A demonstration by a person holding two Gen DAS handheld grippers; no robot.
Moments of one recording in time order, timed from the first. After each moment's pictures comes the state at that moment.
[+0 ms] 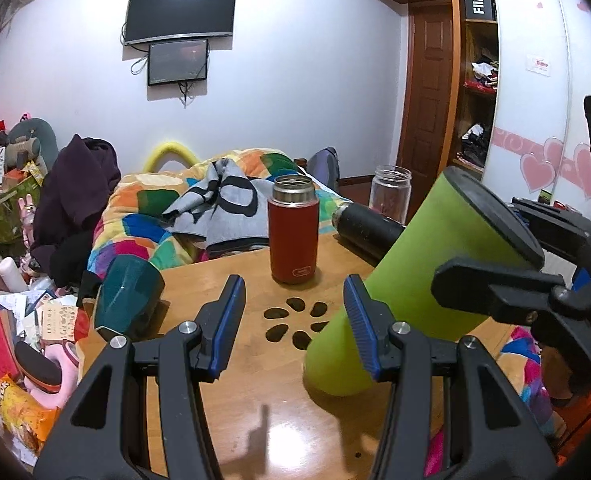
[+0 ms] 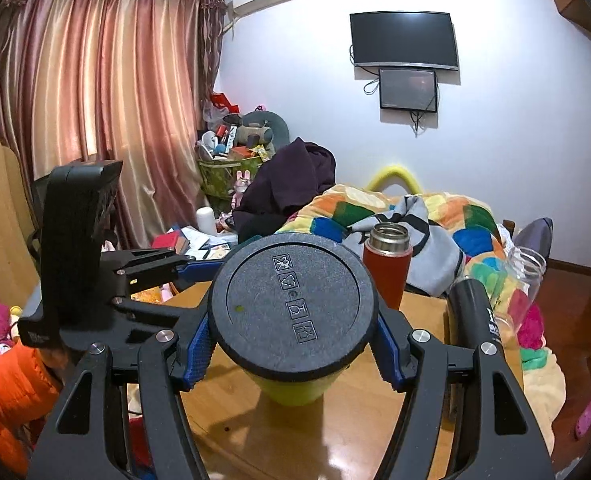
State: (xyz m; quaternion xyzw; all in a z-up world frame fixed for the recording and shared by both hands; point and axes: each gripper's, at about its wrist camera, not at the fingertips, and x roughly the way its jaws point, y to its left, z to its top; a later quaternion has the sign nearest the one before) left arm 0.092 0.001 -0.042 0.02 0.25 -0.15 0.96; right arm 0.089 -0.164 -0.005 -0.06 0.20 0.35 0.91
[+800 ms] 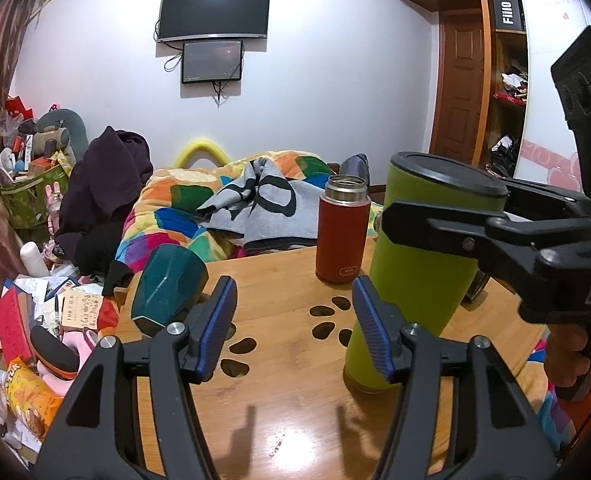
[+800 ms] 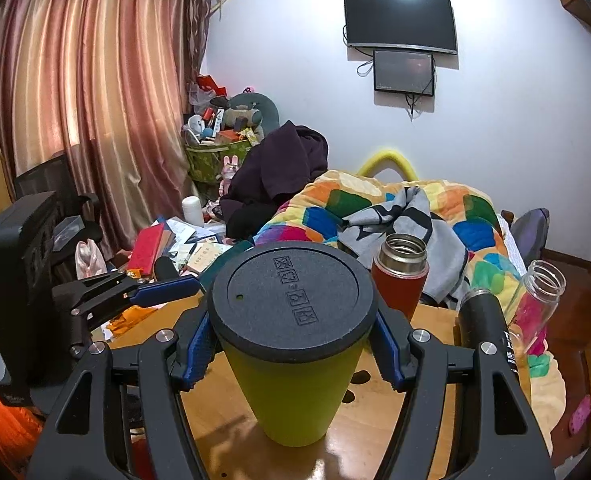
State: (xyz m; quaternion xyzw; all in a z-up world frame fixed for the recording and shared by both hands) left arm 0.092 0.033 -0.048 0.00 0.24 -0.10 0.97; right arm 0.138 -0.124 0.001 -0.06 0.24 0.33 0.91
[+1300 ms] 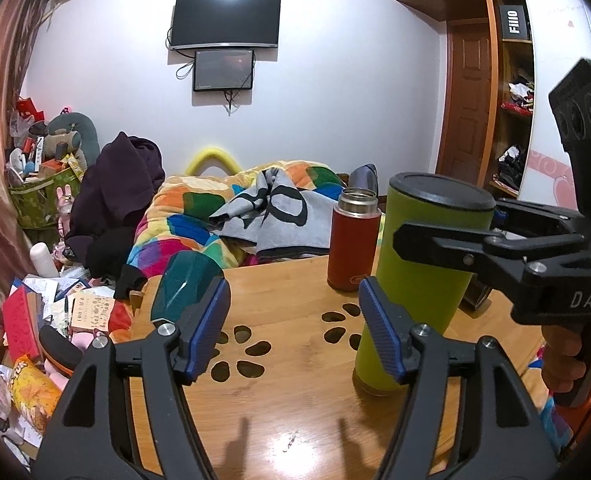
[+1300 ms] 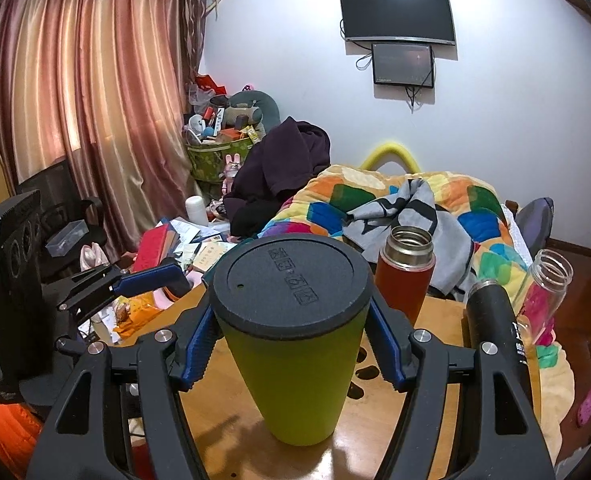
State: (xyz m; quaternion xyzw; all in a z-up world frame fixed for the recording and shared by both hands) left arm 0.084 0.046 -0.039 -0.01 0.22 -0.08 0.97; right arm 0.140 -0.127 -0.002 -0.05 0.25 0.33 0.91
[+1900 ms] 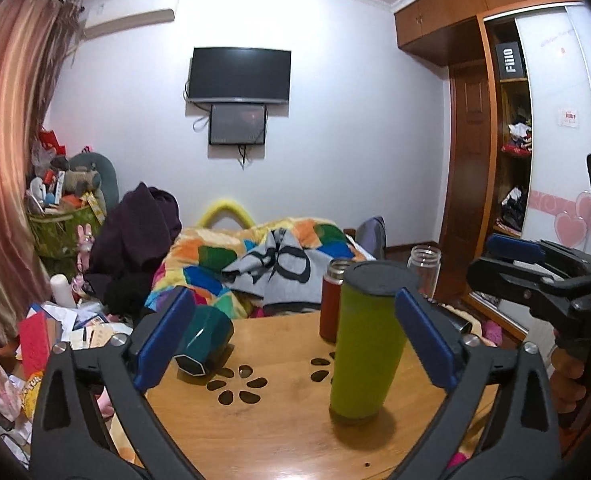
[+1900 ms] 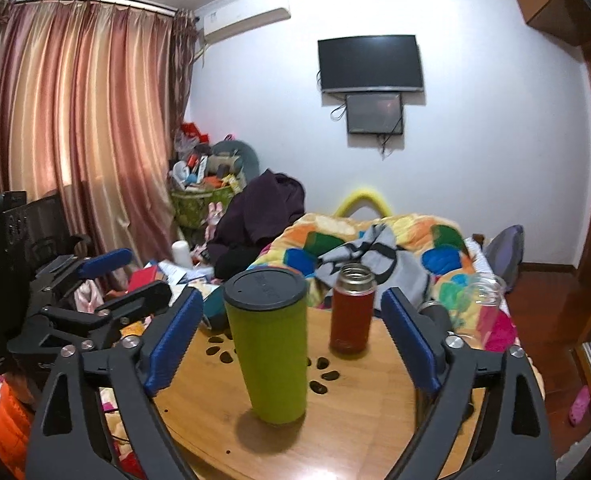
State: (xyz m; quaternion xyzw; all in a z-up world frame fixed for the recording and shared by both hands) left arm 0.024 0.030 0.014 -0.01 0.13 -0.05 0.99; right arm 0.068 -0.193 0.039 -0.02 0.16 0.29 0.94
